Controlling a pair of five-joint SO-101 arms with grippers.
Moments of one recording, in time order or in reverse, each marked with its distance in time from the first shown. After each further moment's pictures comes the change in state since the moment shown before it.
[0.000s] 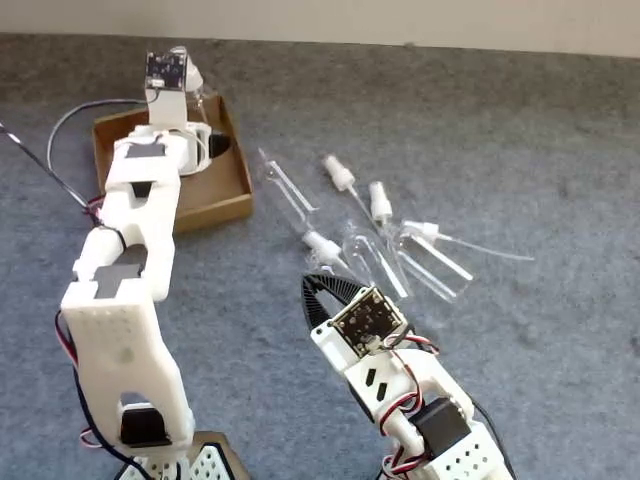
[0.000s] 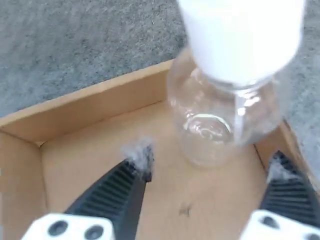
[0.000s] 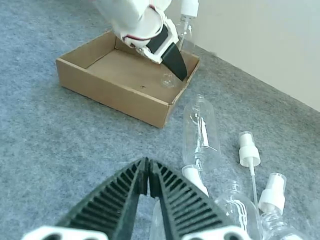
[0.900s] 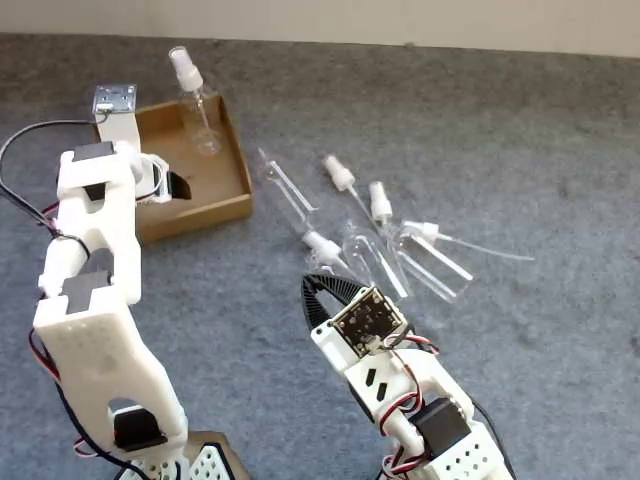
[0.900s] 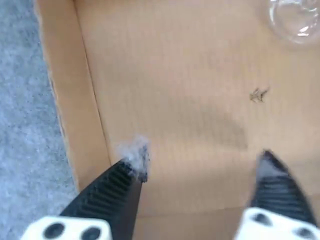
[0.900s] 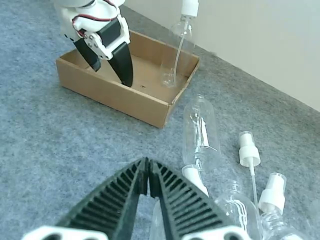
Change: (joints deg) left arm -9.1 -3.2 0.4 26.6 0.0; right arm 0.0 0.0 0.0 0.0 0.0
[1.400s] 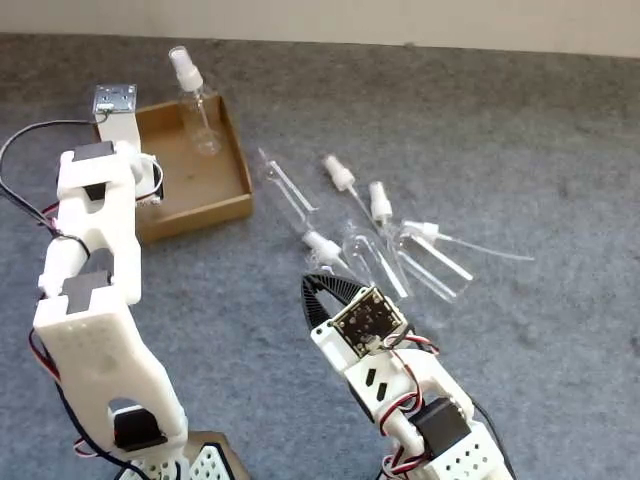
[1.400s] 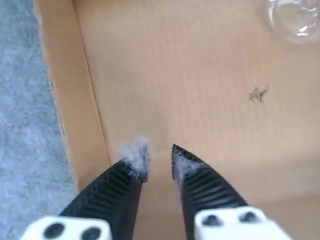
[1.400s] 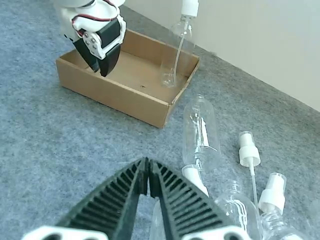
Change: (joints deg) left arm 0.1 0.0 0.0 0.6 0.0; right arm 0.0 0.0 0.0 0.0 0.0
